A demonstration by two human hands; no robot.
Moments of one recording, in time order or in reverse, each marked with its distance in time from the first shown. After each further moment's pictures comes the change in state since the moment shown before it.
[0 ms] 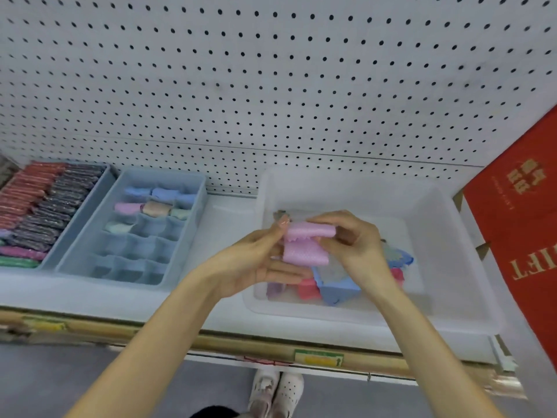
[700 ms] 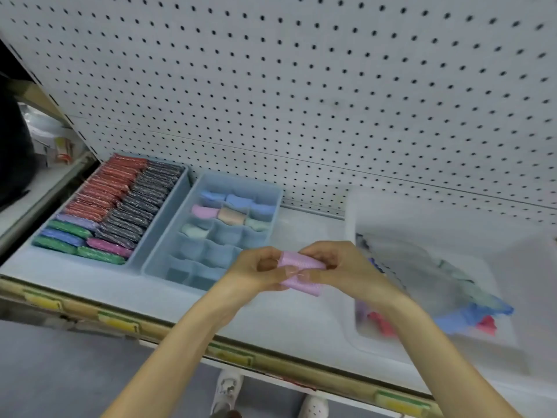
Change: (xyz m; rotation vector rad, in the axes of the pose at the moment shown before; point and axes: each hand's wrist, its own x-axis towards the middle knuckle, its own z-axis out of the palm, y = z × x) left_hand -0.059 -0.034 -0.161 0.105 0.355 0.198; right_hand 0.053 -0.006 0.159 -0.153 -0.509 0.273
